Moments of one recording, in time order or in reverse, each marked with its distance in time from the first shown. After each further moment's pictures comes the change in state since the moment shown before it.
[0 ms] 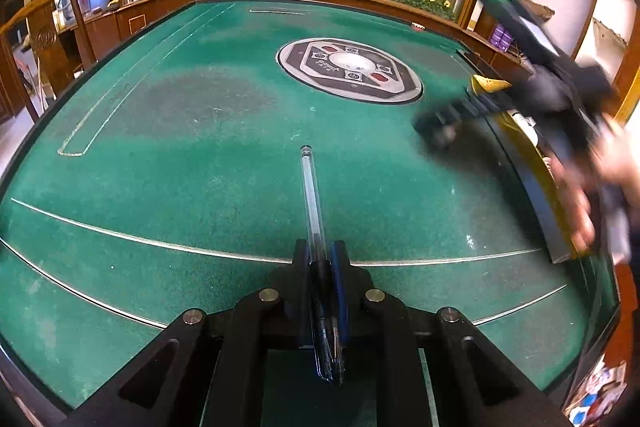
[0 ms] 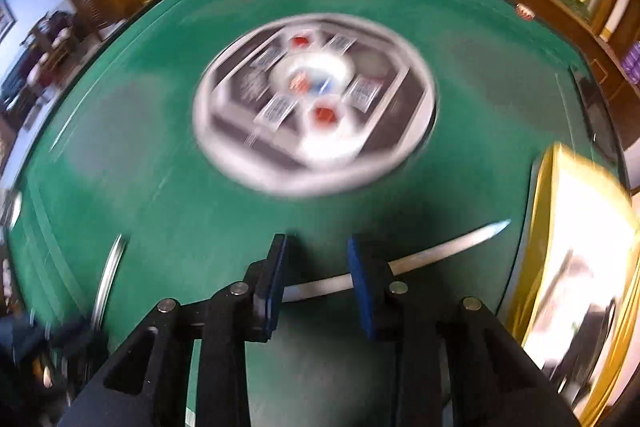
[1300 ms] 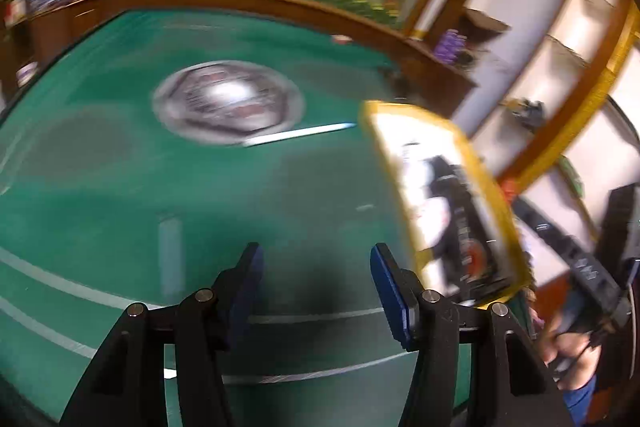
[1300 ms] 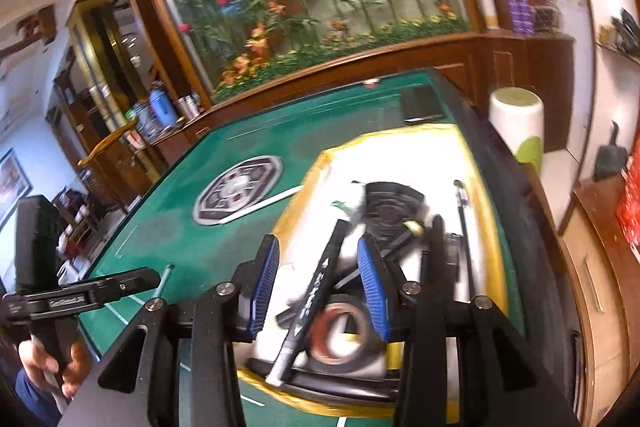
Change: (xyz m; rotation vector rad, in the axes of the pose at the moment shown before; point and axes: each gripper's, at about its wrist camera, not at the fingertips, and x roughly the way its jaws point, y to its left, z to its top) left arm -0.020 -0.082 0.042 -0.048 0.014 -0.196; right arm -0.150 -0.126 -0.191 0.347 -0.614 0.073
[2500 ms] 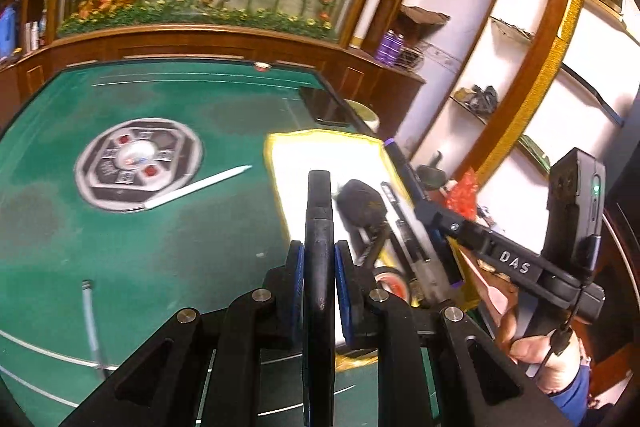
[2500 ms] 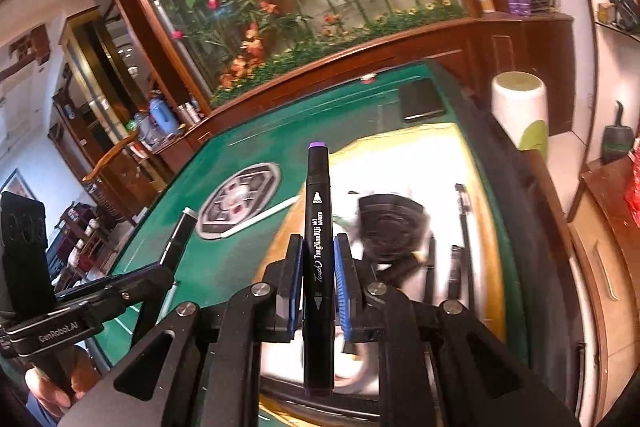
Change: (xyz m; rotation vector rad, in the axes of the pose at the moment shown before) left arm 0.017 -0.105 0.026 0.198 -0.060 -0.153; right arm 0.008 -0.031 0.022 0.102 0.032 0.010
